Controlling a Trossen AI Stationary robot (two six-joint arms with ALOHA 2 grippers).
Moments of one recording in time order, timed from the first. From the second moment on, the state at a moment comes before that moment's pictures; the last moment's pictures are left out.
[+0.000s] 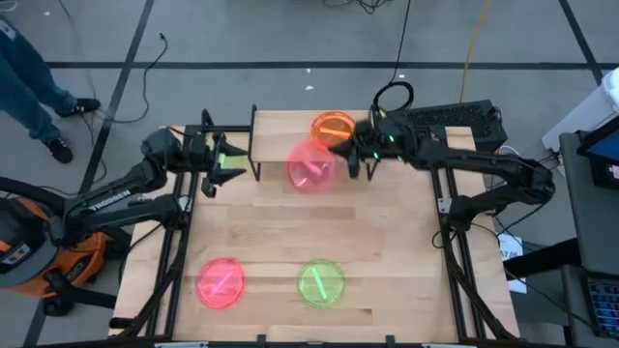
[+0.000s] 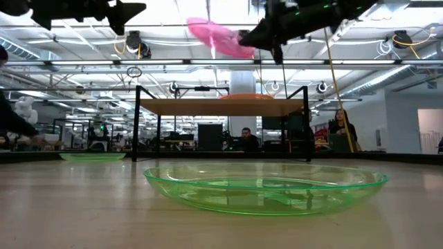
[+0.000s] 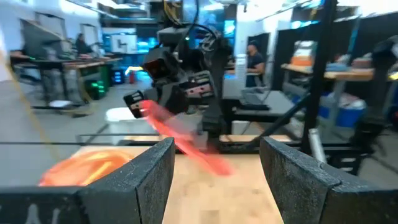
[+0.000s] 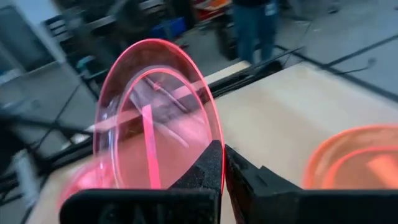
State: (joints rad) left arm 0.59 0.64 0.56 0.16 0.65 -0.04; right arm -0.42 1.32 0.94 0.12 -0.24 0.28
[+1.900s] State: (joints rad) left arm 0.65 0.63 0.57 0.08 0.65 -0.03; right arm -0.64 1.98 1.59 -0.10 -0.29 0.24
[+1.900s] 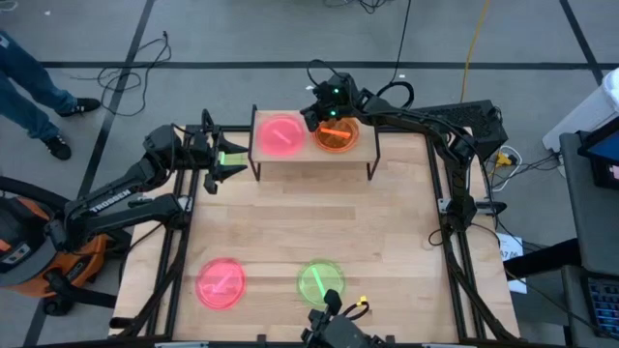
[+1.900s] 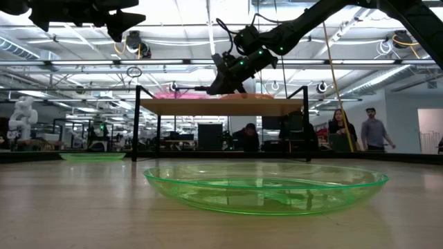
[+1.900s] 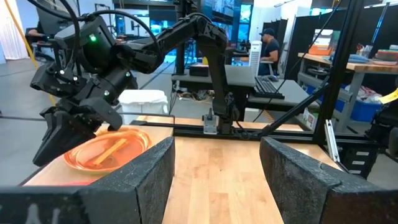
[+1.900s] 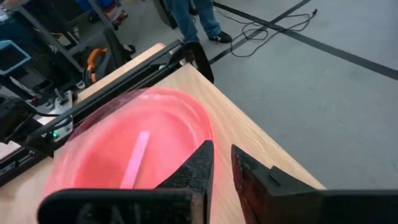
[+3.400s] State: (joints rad) left arm 0.63 0.63 0.57 0.12 0.65 -0.07; right arm -0.42 0.52 0.47 0.22 -0.10 0.07
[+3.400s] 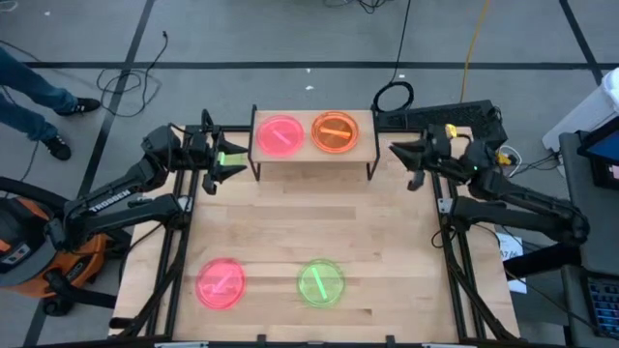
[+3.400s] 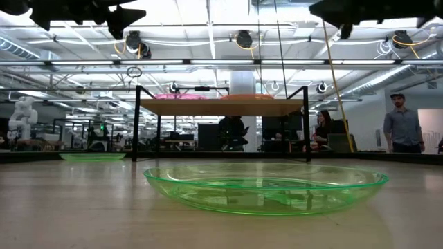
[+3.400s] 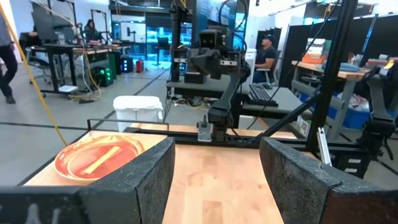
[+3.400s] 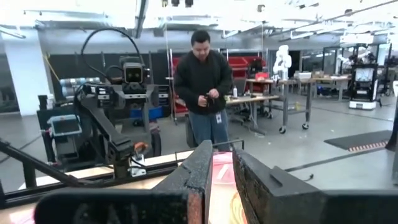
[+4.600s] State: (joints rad) left arm 0.10 0.80 0.57 -0.57 -0.40 0.01; right arm -0.42 0.05 0.37 0.21 -0.19 0.09
